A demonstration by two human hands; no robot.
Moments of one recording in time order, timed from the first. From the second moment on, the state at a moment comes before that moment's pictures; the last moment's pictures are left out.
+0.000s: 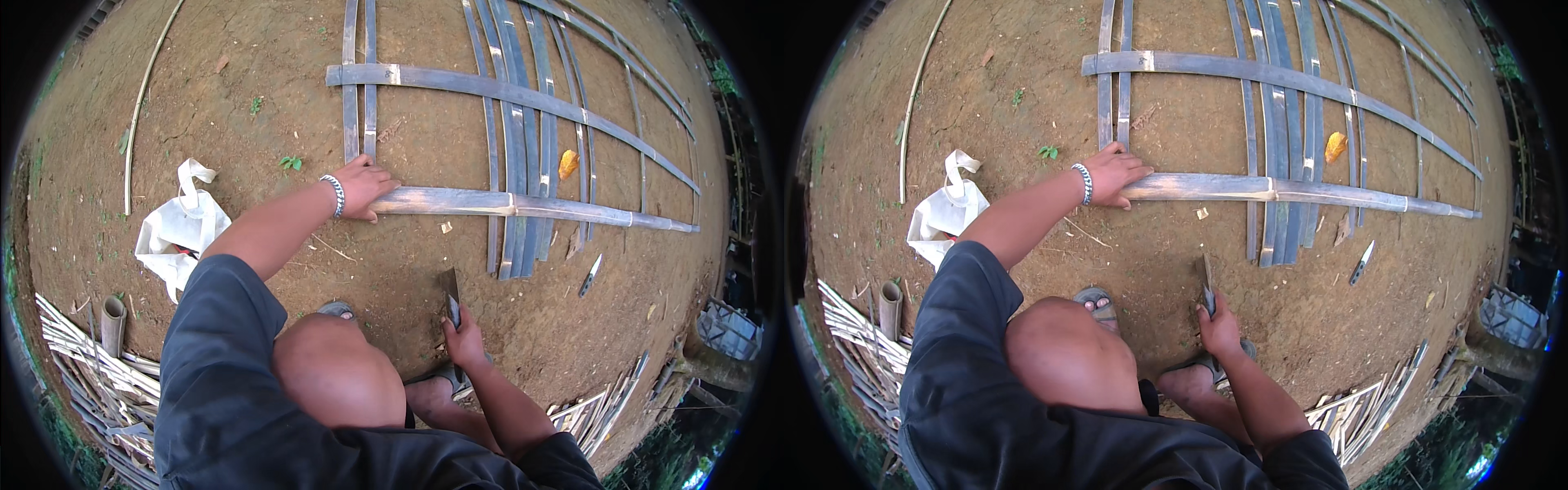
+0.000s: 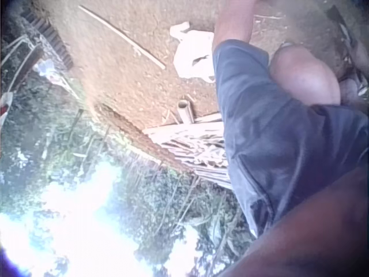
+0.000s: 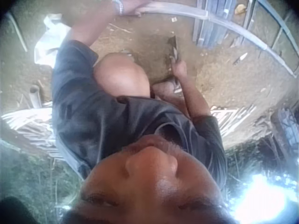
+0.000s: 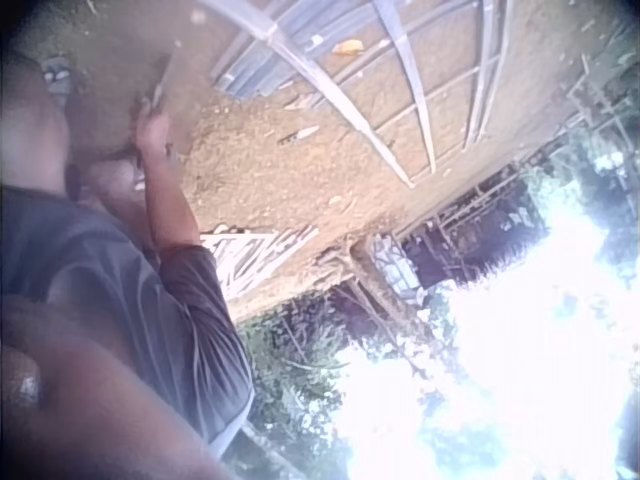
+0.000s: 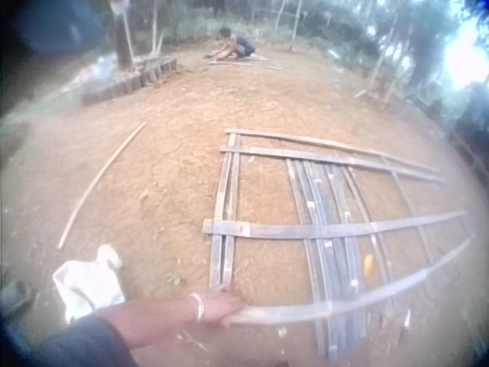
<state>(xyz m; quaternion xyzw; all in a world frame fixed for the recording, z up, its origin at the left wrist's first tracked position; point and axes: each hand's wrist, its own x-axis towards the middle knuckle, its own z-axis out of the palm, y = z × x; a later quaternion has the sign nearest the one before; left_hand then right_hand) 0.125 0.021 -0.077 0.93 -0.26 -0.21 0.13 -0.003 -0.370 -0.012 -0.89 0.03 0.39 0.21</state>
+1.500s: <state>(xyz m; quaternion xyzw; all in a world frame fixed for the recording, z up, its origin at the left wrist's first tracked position) 0.091 0.027 -0.083 0.97 -0.06 -0.22 0.04 0.027 -0.378 -0.046 -0.95 -0.08 0.28 0.08</state>
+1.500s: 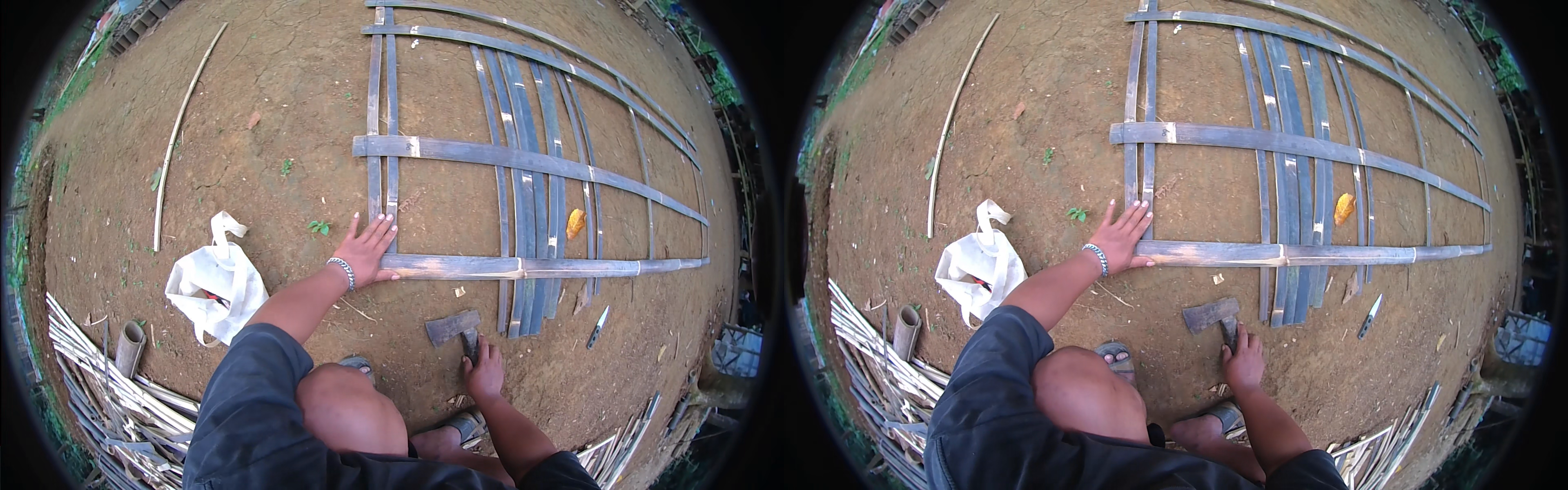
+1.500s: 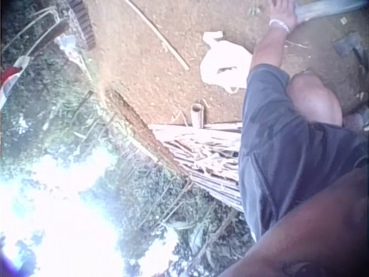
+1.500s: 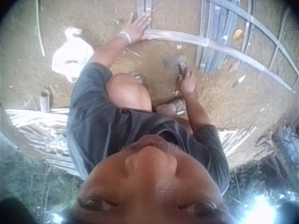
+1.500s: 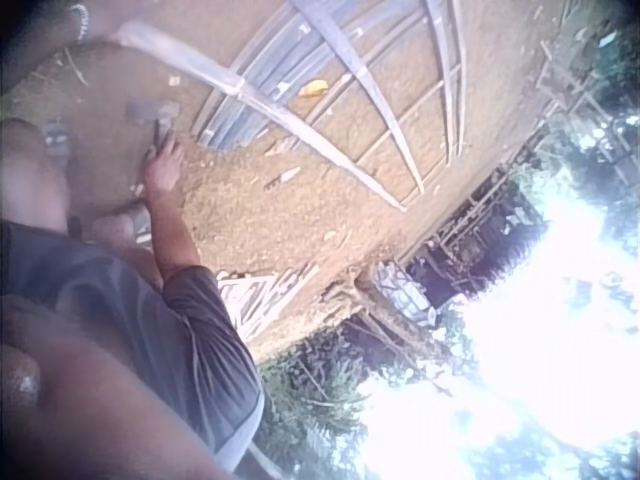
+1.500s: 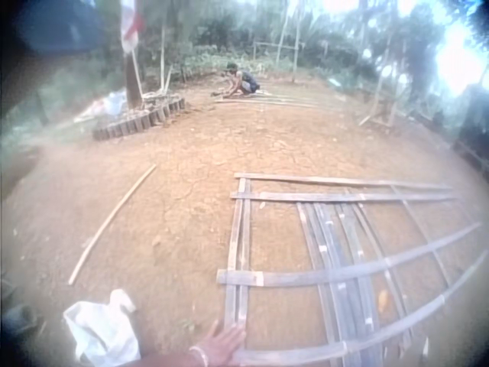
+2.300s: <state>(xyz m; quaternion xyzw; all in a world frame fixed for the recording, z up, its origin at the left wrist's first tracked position) 0.076 0.021 -0.084 0.97 0.06 -0.19 0.09 0.030 -0.390 -0.049 -0.95 -0.10 0.28 0.09</state>
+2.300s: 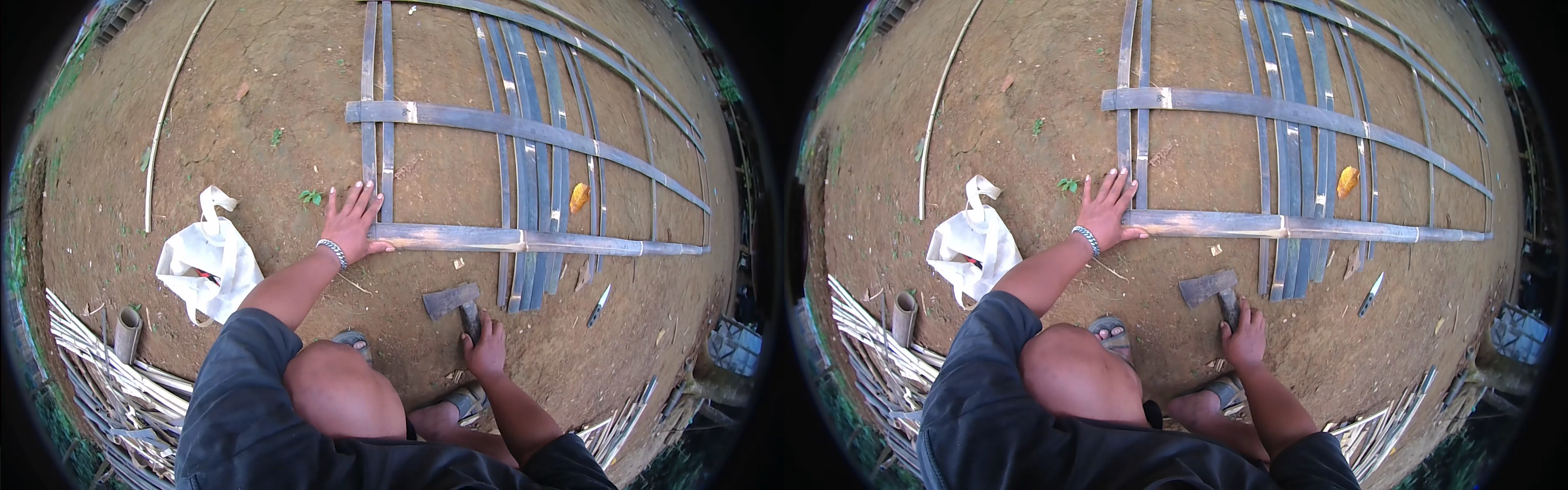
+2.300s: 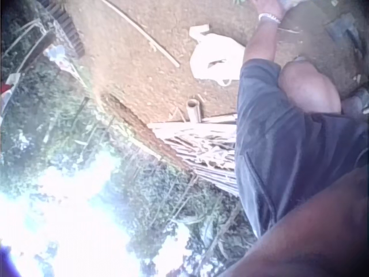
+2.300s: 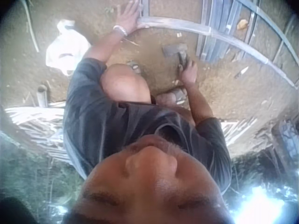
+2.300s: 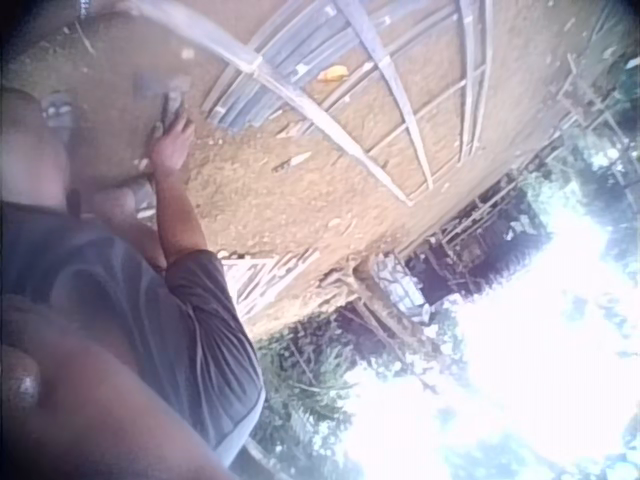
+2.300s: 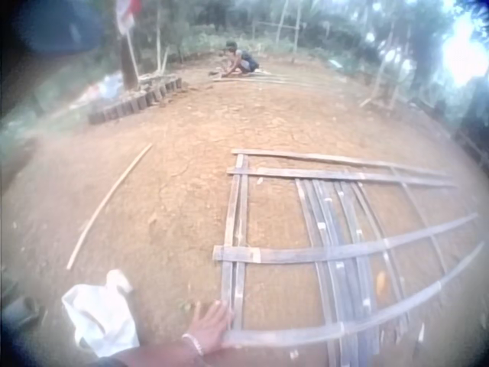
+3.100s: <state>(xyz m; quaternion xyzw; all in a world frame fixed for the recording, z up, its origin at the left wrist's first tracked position) 0.079 0.015 -0.080 0.98 0.06 -0.20 0.06 0.023 -0.394 -0.055 -0.95 -0.10 0.26 0.12</state>
